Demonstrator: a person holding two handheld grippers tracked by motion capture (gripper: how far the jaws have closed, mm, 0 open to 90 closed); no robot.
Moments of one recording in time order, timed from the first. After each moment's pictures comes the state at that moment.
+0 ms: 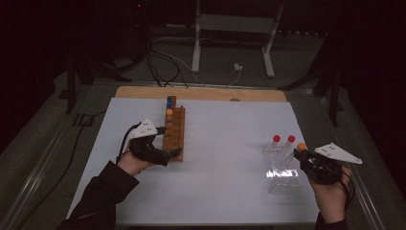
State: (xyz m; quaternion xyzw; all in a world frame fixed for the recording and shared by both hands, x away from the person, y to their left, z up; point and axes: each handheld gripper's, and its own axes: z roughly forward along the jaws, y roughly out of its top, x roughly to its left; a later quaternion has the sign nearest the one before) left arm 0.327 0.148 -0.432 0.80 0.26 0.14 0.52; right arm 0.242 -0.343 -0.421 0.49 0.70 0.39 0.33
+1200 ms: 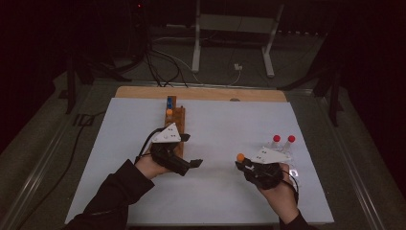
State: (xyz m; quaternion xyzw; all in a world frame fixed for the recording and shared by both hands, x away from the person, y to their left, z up) left arm 0.314 0.089 -0.424 0.83 0.18 0.08 0.52; right arm 0.252 -0.209 -0.442 0.34 0.82 0.40 0.22
